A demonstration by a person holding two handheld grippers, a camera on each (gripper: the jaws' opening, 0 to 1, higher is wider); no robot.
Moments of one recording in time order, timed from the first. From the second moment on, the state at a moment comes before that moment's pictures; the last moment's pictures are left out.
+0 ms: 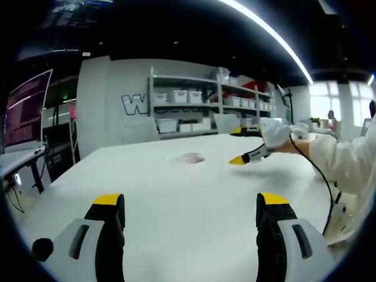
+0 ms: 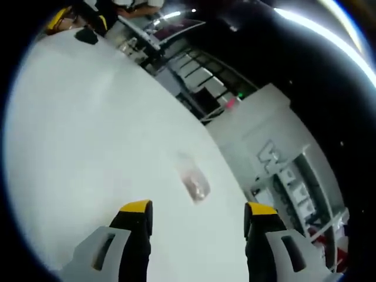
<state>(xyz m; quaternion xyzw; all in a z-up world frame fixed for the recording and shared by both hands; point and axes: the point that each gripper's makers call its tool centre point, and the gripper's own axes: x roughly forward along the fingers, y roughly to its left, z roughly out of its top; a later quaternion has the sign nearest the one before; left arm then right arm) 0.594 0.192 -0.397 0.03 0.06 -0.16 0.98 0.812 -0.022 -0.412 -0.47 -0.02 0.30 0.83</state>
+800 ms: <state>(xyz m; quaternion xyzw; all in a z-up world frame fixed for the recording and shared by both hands) 0.594 0.193 -0.396 0.03 0.06 -0.16 0.98 0.815 -0.014 -0.416 -0.47 -0.02 0.31 0.83</state>
